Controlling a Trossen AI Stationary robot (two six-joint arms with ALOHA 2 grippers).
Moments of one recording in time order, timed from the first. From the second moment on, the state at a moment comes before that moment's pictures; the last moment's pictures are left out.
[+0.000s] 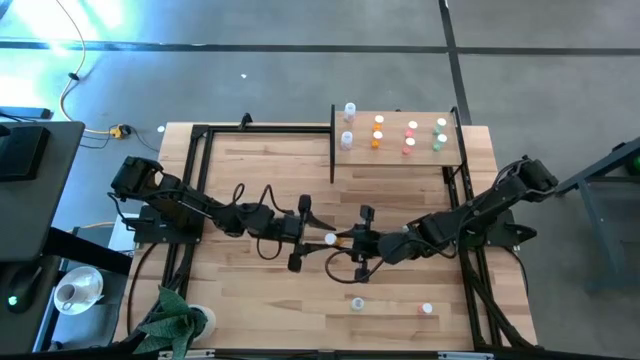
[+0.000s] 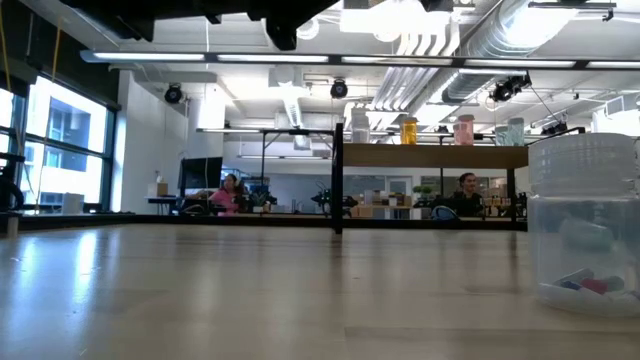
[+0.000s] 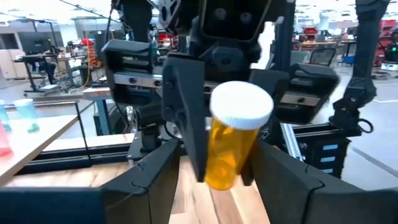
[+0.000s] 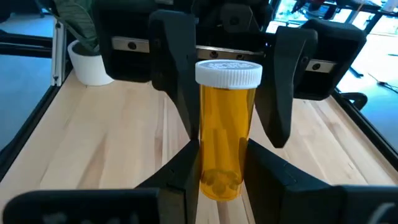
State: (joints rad) left arm -0.12 1.59 0.74 0.89 -0.11 0.06; right arm 0.45 1.48 1.06 -0.02 0.55 0.09
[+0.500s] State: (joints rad) left arm -0.12 1.59 0.75 0.90 -0.12 0.06; right arm 0.43 1.50 1.06 0.01 0.55 0.08
